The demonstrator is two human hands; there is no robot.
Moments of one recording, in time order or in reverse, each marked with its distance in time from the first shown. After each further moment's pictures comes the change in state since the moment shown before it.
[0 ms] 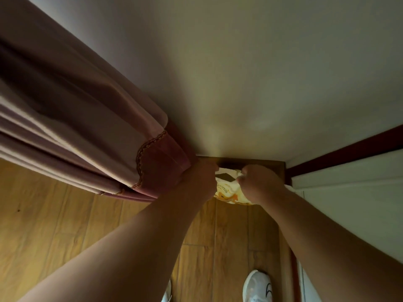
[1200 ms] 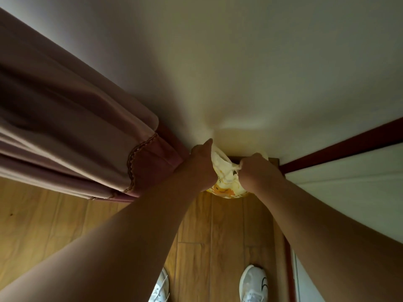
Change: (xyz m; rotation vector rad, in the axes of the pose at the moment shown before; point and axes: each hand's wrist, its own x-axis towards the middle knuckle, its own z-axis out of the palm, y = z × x) left_hand 0.018 0.018 -0.017 -0.119 -0.083 -0.025; right_hand 0.015 0.005 -0.018 -0.025 0.013 0.058
